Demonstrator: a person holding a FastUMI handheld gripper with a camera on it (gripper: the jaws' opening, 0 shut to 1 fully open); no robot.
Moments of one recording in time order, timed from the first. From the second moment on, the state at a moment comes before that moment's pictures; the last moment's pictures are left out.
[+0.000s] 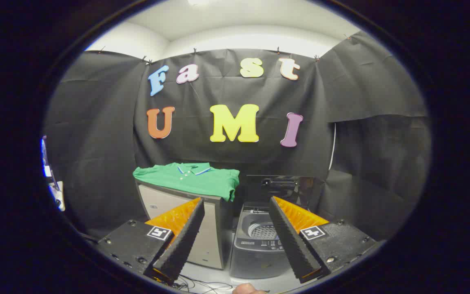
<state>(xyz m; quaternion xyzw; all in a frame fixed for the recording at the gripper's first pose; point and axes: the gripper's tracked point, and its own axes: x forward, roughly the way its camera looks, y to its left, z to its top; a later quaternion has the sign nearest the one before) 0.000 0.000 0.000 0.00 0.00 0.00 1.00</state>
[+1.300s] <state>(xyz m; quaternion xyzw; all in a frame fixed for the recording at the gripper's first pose) 0.087 0.091 0.039 0.04 0.05 0.00 1.00</state>
